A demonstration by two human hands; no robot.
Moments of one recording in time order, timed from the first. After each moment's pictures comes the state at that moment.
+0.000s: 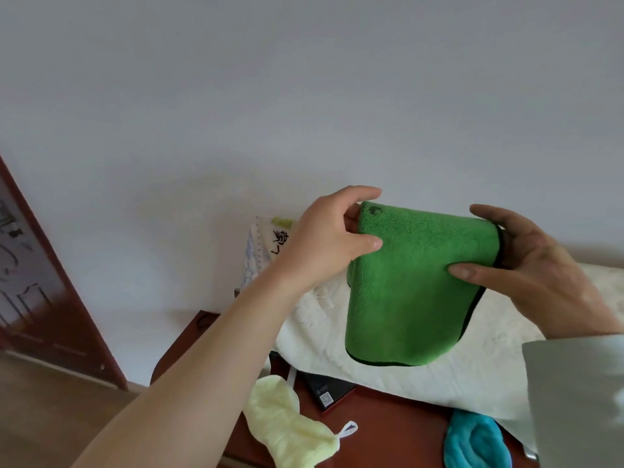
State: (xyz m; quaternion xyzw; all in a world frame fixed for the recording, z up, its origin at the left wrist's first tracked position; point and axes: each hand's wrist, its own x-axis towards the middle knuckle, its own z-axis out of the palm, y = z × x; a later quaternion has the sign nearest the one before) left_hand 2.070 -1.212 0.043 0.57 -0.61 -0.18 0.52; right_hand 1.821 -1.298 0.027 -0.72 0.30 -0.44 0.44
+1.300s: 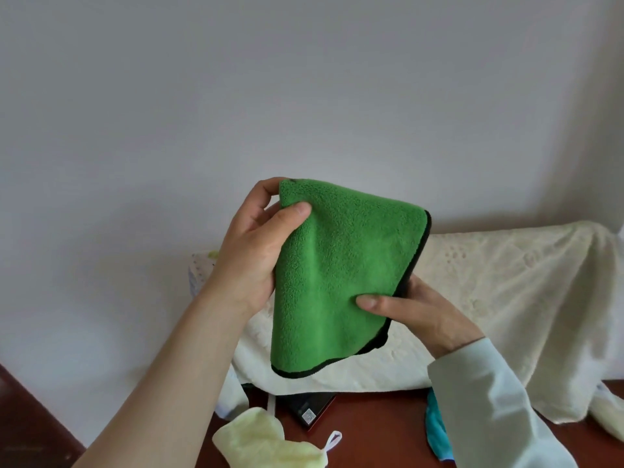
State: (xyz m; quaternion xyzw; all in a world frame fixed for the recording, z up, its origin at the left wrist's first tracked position) left_hand 2.037 -1.214 0.062 0.34 -0.52 -0.39 0.68; right_hand 1.830 -1.260 -0.017 -0.60 0.23 -0.41 0.65
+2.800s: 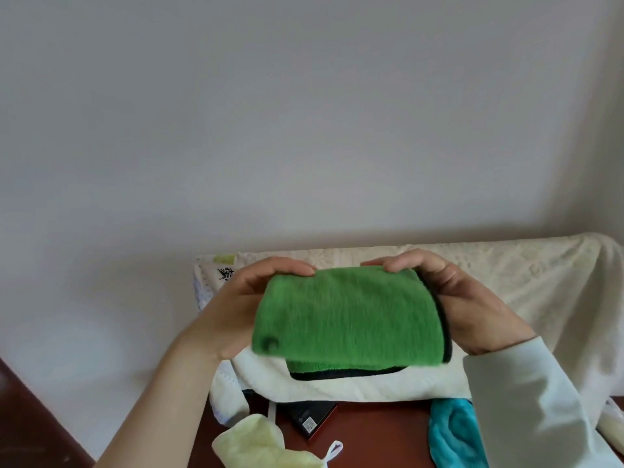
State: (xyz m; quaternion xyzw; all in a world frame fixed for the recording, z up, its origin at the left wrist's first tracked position) left_hand 2.077 -1.192 0.016 0.41 -0.59 -0.43 0.55; right_hand 1.804 -1.263 0.008 -0.68 0.12 -0.42 0.58
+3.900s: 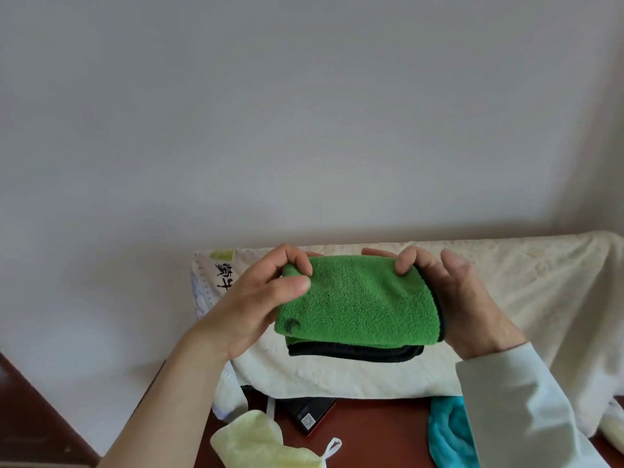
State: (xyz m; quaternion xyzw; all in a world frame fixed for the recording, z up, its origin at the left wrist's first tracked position) left_hand 2.065 -1.200 0.018 0.42 -0.57 -0.48 0.52; right_hand 1.815 -1.273 0.001 -0.57 0.18 -0.40 0.69
